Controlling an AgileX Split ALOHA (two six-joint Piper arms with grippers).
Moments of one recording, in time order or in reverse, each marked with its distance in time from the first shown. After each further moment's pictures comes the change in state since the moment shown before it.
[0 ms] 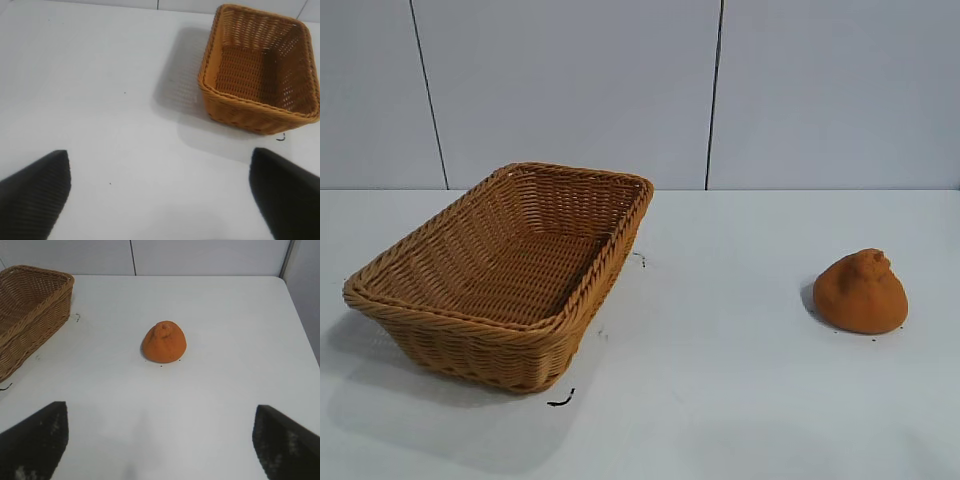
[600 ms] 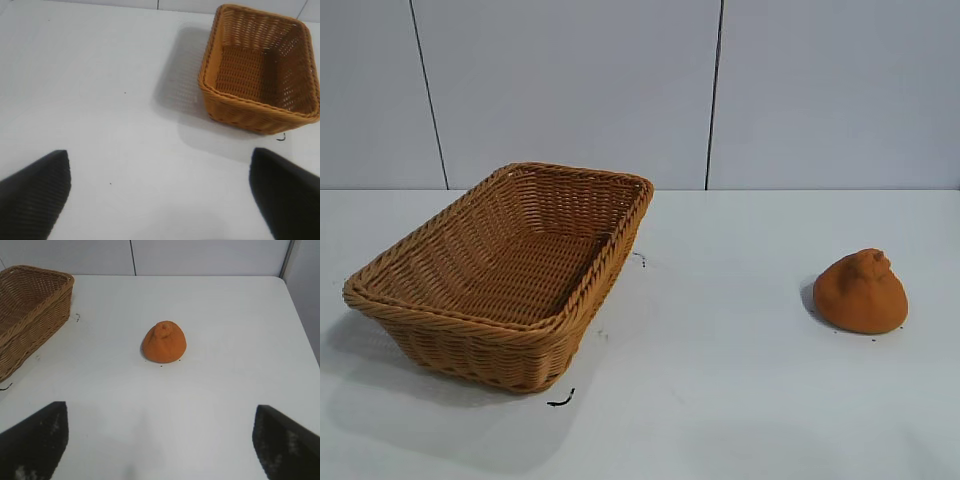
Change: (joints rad) left arm 0.000 0.002 -0.007 0.017 -0.005 0.000; right arm 0.000 0.000 0.000 0.000 0.000 0.000
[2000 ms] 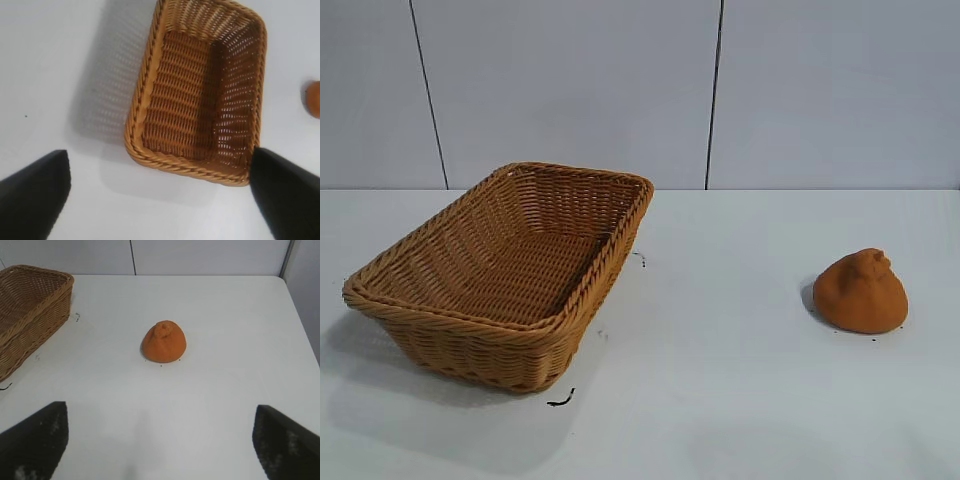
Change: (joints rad) left arm -0.245 1.133 -0.473 -0.340 -0.222 0.071; right arm 0.000 0.000 0.000 0.000 0.001 0.000
